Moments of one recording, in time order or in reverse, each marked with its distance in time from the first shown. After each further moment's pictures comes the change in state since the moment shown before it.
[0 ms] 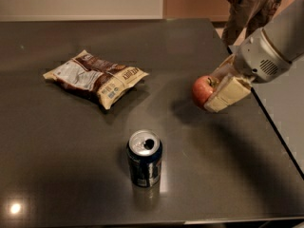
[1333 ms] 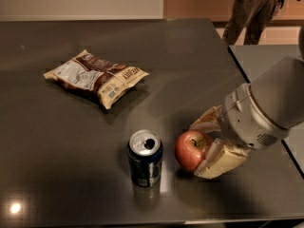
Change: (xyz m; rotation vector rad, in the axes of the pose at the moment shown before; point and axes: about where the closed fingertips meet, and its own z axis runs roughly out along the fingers) arm 0.008 0.140 0.031 -0.074 0.054 -0.237
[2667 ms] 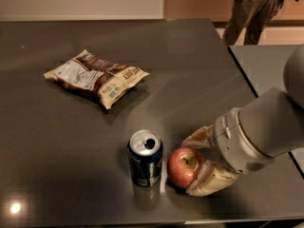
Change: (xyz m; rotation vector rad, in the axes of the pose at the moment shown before) arm 0.000 0.022 0.031 0.020 -0.003 -0.055
